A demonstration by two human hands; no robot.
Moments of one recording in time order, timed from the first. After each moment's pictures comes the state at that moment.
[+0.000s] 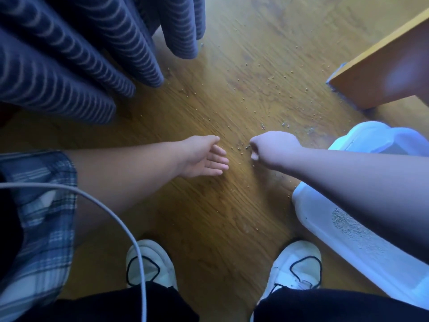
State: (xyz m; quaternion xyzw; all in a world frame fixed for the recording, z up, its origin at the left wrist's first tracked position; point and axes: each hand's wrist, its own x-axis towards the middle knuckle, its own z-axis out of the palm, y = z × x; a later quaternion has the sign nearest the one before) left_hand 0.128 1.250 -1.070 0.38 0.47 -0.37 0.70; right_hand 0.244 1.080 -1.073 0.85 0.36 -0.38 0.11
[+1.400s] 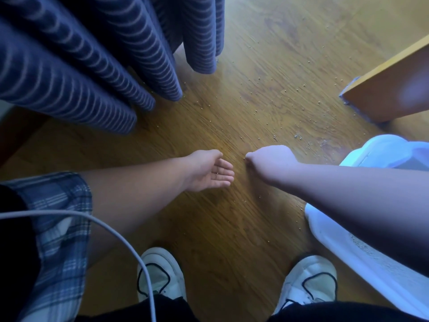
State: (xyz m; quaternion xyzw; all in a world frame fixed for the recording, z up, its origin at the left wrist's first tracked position) left_hand 0.111 1.253 -1.061 0.37 0.51 -0.33 0.70; right_hand 0.221 1.101 -1.080 0.82 0.45 -0.33 0.14
